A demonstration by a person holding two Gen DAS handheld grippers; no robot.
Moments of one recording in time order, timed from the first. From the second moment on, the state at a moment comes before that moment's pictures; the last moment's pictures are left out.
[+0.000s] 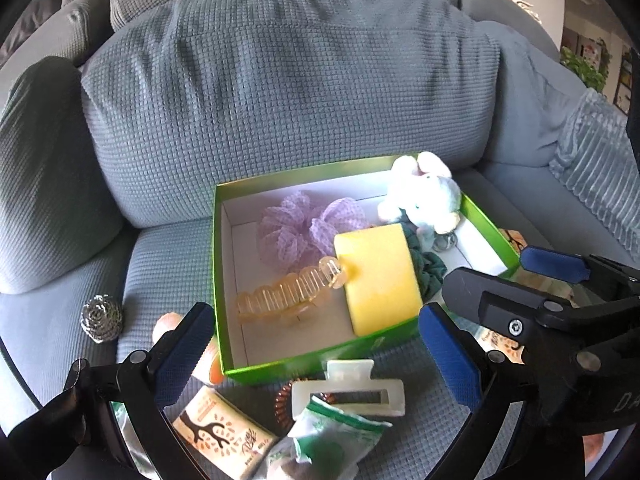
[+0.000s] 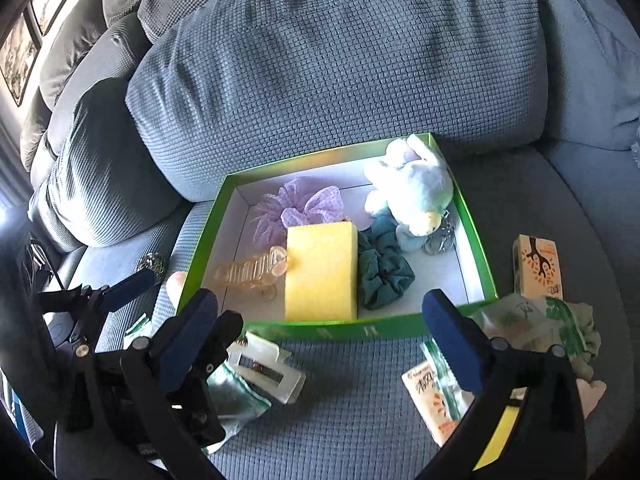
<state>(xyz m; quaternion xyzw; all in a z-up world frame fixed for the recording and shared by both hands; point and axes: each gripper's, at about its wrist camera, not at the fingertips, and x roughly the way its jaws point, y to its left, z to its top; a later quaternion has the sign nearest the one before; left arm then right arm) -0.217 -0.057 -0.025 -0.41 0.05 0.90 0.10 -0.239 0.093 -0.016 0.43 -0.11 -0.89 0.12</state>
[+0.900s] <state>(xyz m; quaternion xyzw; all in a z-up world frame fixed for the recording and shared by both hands) -0.120 0.003 -0.021 -0.39 0.09 0.90 0.19 -0.140 0.130 -0.011 0.41 -0.10 -0.90 0.06</state>
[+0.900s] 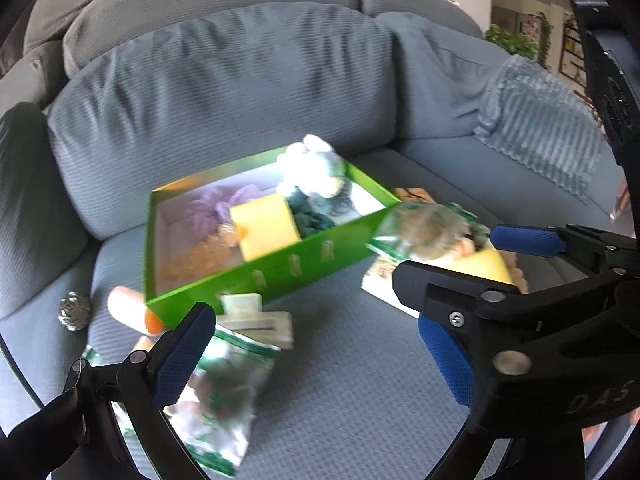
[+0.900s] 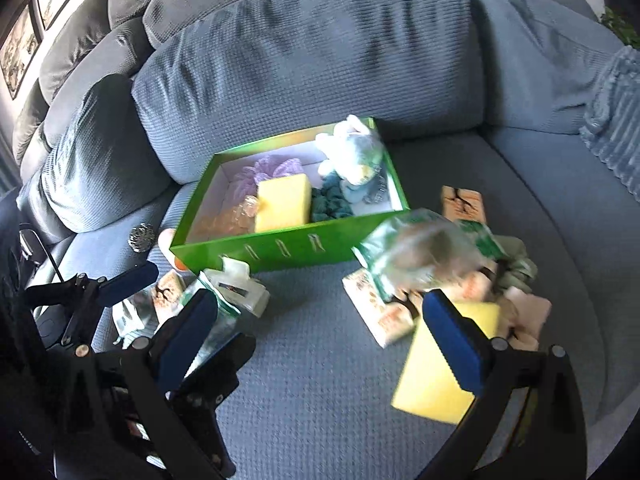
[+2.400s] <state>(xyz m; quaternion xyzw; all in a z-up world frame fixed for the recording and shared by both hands) -0.097 0.093 -0.068 -0.39 0.05 0.83 0.40 -0.112 0.190 -0.064 0.47 -0.15 -0.87 0.02</state>
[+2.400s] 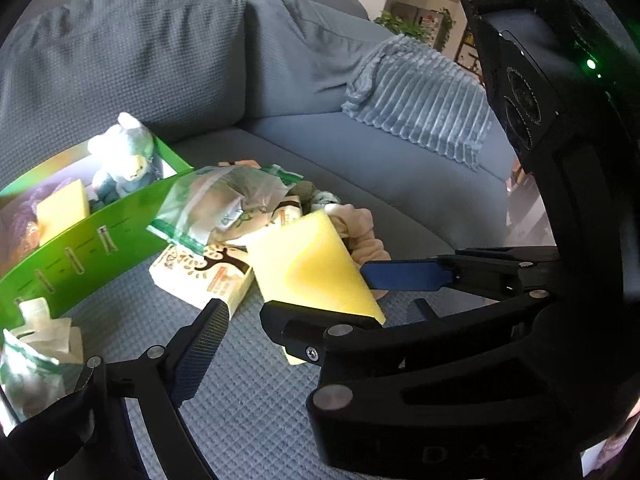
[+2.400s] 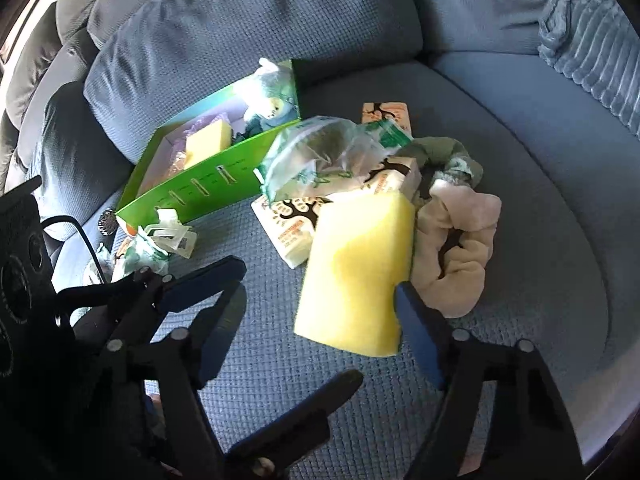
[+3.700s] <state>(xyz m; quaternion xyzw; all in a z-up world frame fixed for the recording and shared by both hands) -0.113 0.099 -0.084 -0.41 0.05 0.81 0.41 -0.126 0.194 -0.072 0.49 -0.14 -0.86 0.00</state>
